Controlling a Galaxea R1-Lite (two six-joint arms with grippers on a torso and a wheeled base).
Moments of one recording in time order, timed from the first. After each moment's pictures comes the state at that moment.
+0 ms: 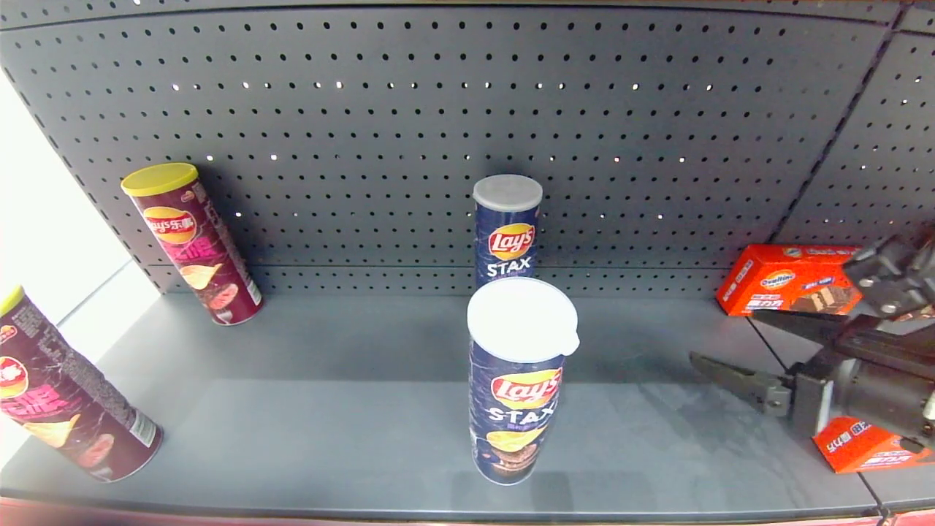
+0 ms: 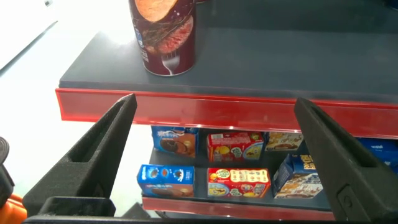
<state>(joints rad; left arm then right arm) 0.00 0.00 0.00 0.00 0.06 -0.02 0.38 1.21 -0.52 -0.48 0.09 -0.15</state>
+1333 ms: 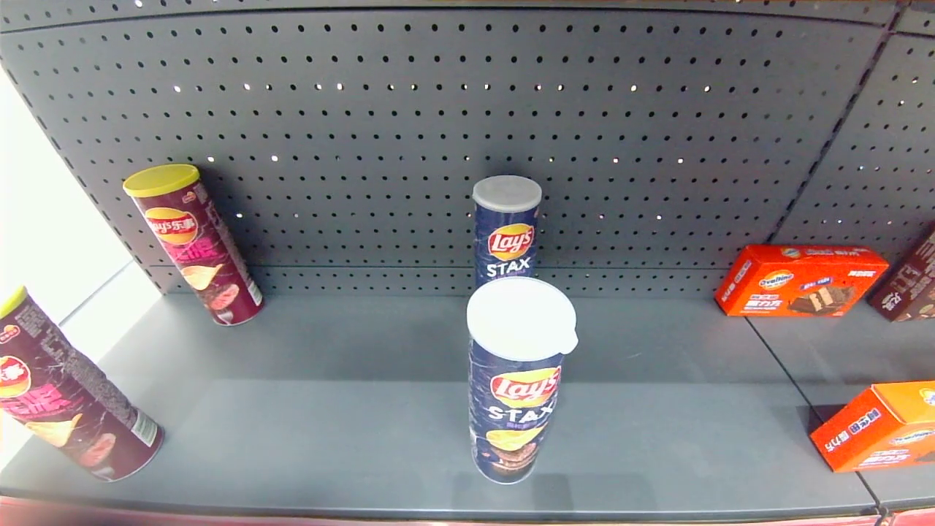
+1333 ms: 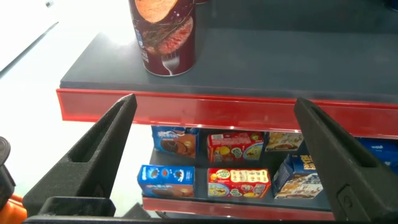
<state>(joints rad) 0.00 0.00 0.00 0.00 0.06 -0.02 0.00 0.03 0.00 0.00 -0.05 0.01</state>
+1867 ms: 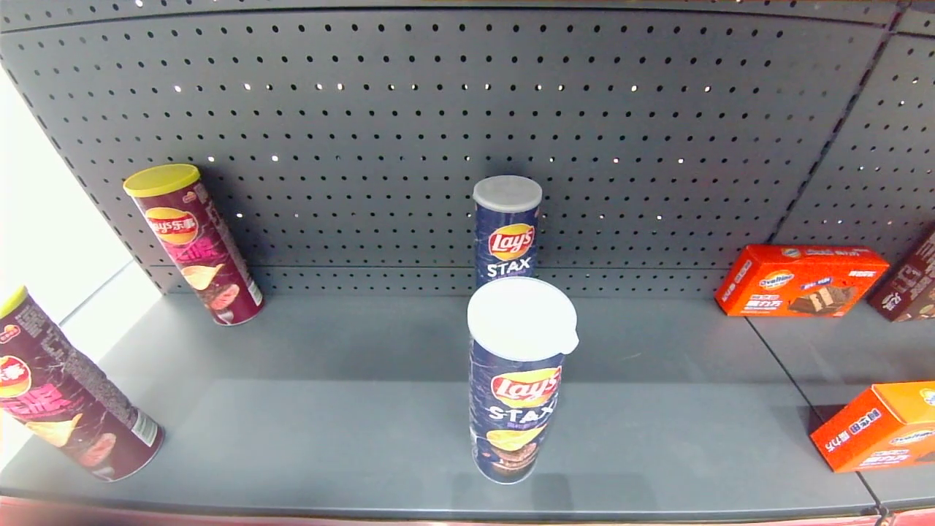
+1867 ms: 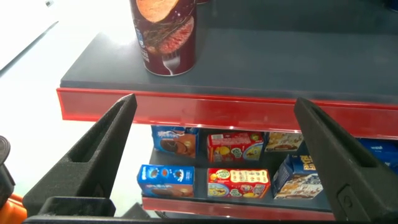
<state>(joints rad) 0.00 0.00 0.00 0.00 0.06 -0.02 0.00 0.00 0.00 0.00 -0.04 0.00</state>
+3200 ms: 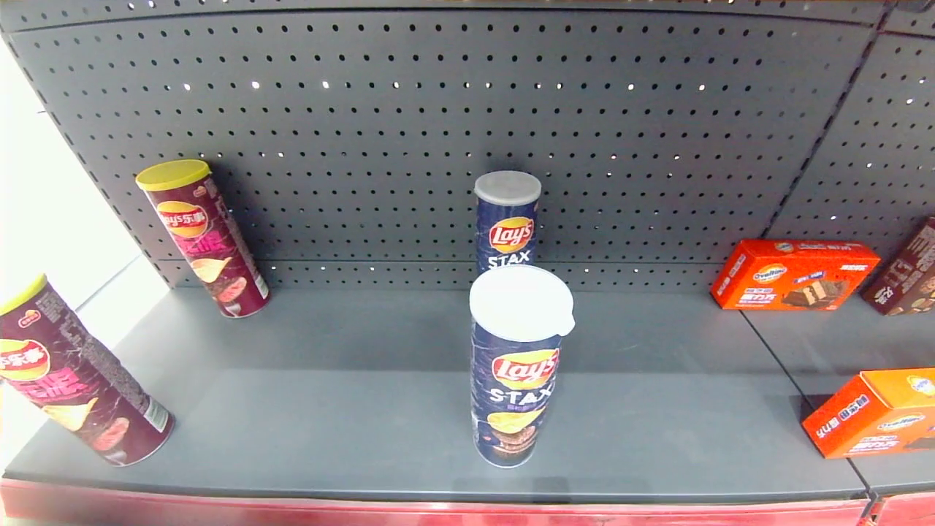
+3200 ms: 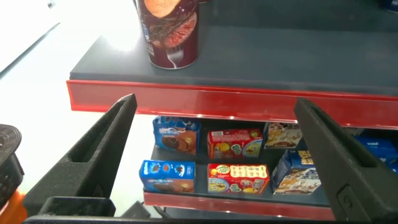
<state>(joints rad) 0.00 0.01 0.00 0.00 0.06 -0.02 0.00 0.00 0.00 0.00 -0.04 0.00</state>
